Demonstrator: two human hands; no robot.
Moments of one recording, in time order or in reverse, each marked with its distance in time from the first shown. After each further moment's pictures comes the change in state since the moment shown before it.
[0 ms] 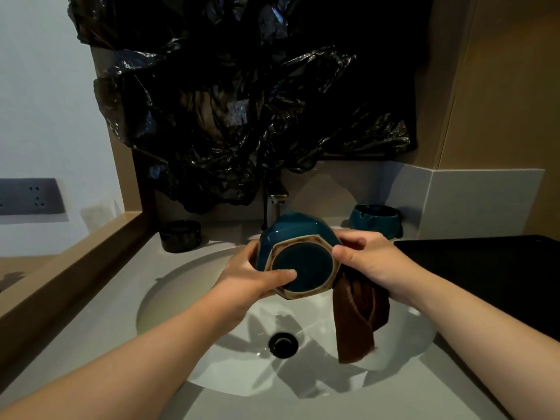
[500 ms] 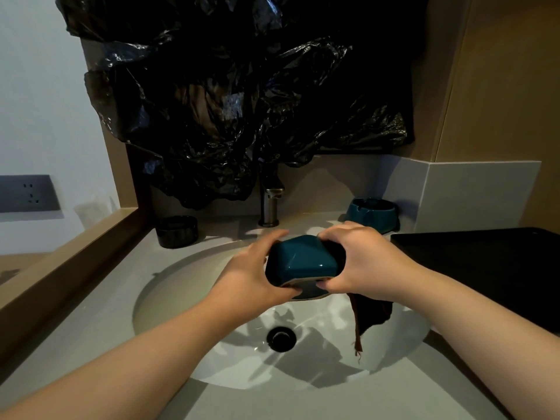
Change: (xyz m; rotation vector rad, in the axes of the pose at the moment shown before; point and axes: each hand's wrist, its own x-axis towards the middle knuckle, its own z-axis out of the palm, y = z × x) left_hand -0.004 -0.005 0.005 0.671 0.044 0.365; right_hand -0.009 -0.015 0.010 -0.911 0.050 -0.252
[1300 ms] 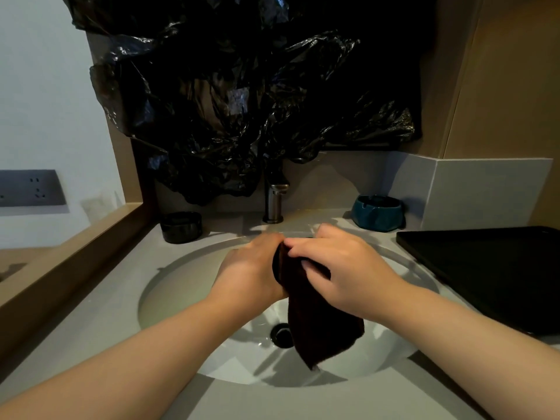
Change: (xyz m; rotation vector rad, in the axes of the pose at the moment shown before) left_hand -0.001 0.012 -0.003 0.403 0.053 0.050; right_hand -0.003 -0.016 0.028 0.020 0.284 -0.415
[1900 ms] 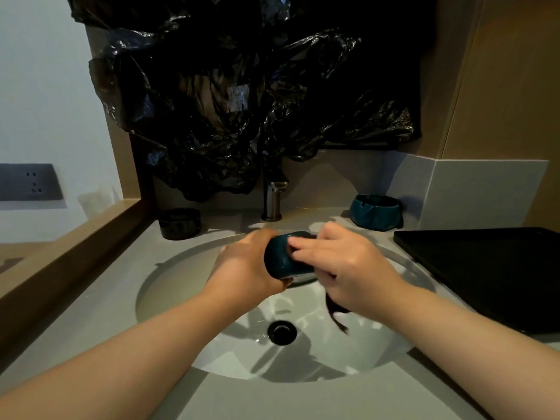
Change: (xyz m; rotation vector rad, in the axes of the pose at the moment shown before) left_hand 0.001 -0.006 -0.001 -0.063 0.001 -0.088; right_hand -0.008 0.013 0.005 -0.060 0.038 -0.167
